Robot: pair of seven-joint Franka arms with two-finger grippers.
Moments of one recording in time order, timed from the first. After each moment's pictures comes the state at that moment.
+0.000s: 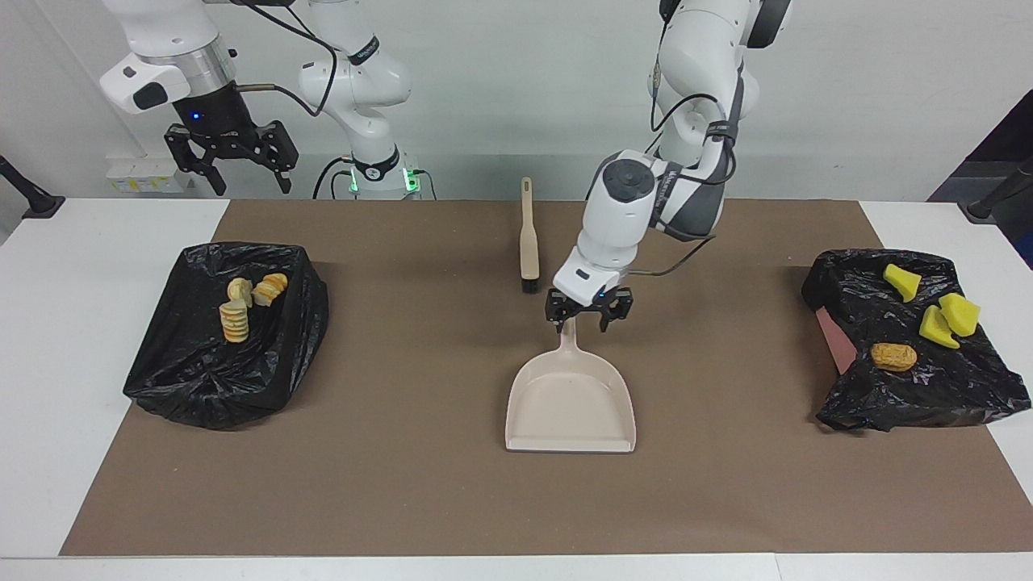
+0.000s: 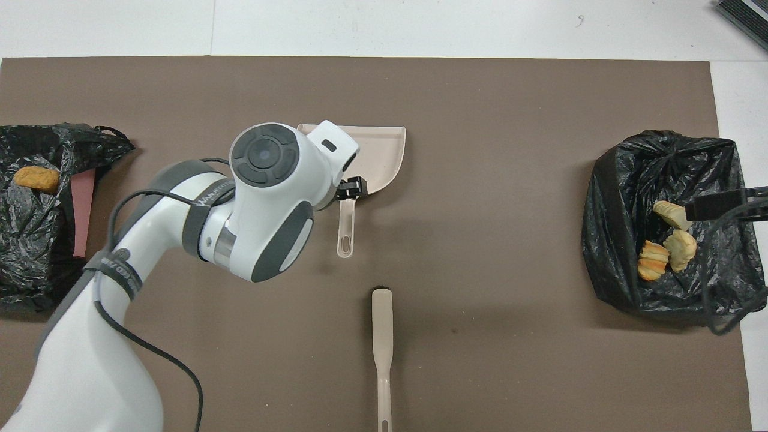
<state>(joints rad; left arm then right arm) -0.46 0.33 -0.06 -1.70 -0.02 2.15 -0.56 0.08 -0.10 -0.10 -1.60 0.00 1.56 -0.04</state>
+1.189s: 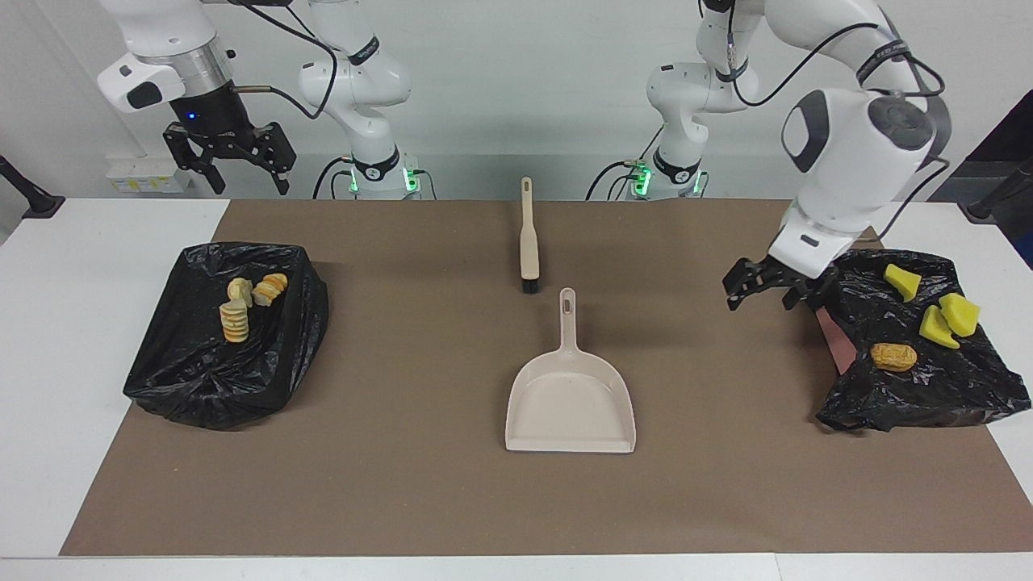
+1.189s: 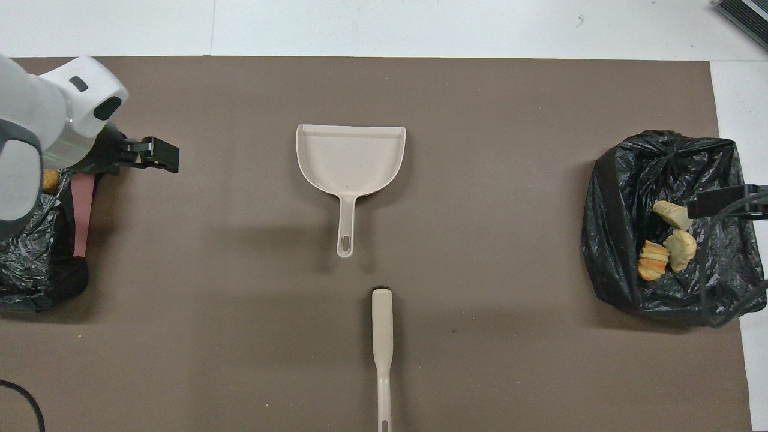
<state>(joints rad) -0.08 0.15 -0.05 -1.62 -0.04 1.81 -0.08 0.08 -0.10 -0.10 -1.60 0.00 1.56 0.01</state>
